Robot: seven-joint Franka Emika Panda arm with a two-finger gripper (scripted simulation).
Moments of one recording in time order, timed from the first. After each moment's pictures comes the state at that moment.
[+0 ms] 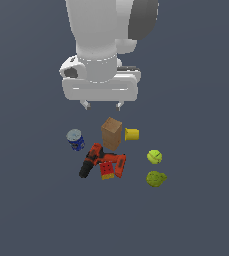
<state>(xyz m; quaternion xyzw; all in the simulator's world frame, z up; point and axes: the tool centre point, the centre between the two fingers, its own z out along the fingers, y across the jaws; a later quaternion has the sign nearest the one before) -0.003 -0.035 0.325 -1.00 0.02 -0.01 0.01</state>
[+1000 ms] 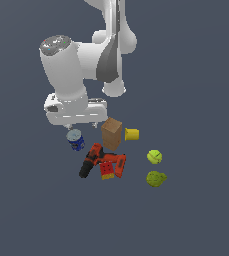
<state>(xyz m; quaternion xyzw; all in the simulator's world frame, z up) -0.016 -0.123 0.213 -1.00 -0.04 -0.01 0.01</state>
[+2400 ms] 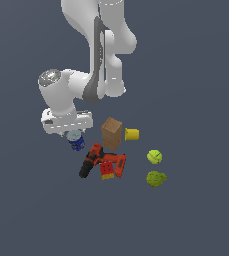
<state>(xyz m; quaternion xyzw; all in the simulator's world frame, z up) -0.060 -0.193 0.112 -1.00 -0.10 0.00 0.00</state>
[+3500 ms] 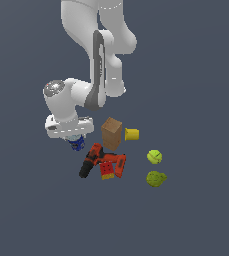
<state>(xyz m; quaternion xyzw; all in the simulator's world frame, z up) -0.061 -0.194 0.075 -1.00 -0.10 0.00 0.00</state>
